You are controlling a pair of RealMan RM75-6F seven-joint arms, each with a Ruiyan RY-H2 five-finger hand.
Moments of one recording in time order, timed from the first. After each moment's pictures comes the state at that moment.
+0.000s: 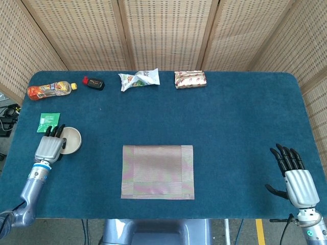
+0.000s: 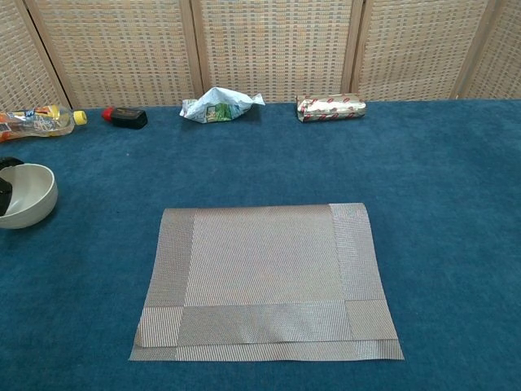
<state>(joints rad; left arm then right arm) -0.47 -1.51 -0.11 -1.09 1.18 0.93 0.40 0.09 -1.16 0.03 -1.53 -1.62 1.53 0.11</state>
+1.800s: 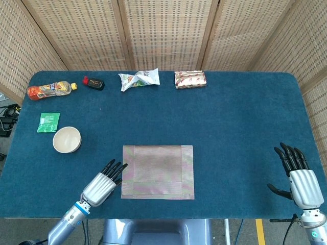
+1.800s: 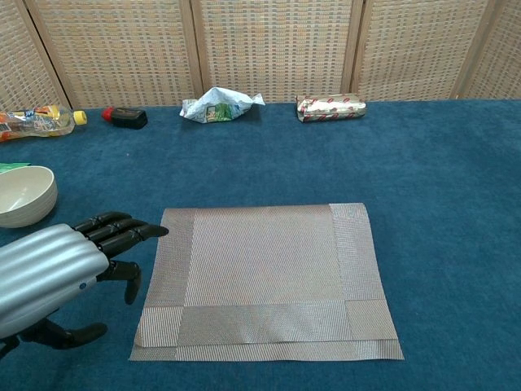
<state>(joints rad) -0.37 -1.60 0.11 -1.46 1.69 1.18 0.50 0.09 -1.14 0.03 -1.54 -1.62 1.56 0.16</state>
